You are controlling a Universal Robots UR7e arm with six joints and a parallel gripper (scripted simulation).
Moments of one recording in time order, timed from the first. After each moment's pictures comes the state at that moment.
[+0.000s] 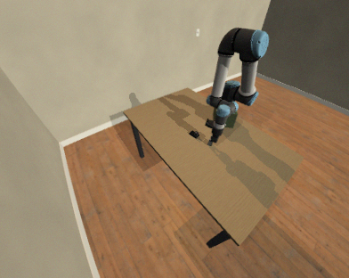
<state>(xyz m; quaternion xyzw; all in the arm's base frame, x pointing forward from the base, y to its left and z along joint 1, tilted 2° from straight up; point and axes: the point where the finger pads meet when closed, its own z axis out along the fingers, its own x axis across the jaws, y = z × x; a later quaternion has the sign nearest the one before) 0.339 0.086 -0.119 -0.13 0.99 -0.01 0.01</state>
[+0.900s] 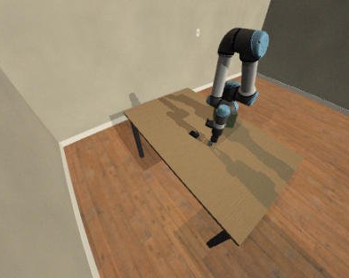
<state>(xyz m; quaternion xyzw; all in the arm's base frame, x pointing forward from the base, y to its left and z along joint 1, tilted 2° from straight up) 0.339 0.086 -0.119 -0.13 0.99 -0.01 0.01</state>
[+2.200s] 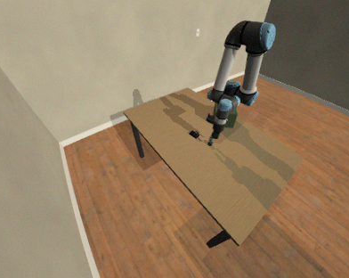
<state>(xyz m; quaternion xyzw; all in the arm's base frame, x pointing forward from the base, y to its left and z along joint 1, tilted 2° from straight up) 0.338 0.087 -0.078 -0.13 0.99 -0.02 0.01</state>
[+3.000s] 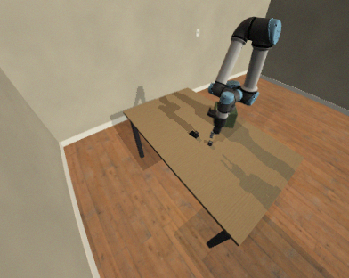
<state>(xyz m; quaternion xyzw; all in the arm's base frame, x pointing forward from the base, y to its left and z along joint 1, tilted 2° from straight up) 0.338 0.089 -0.030 -0.13 0.99 -0.01 0.01</state>
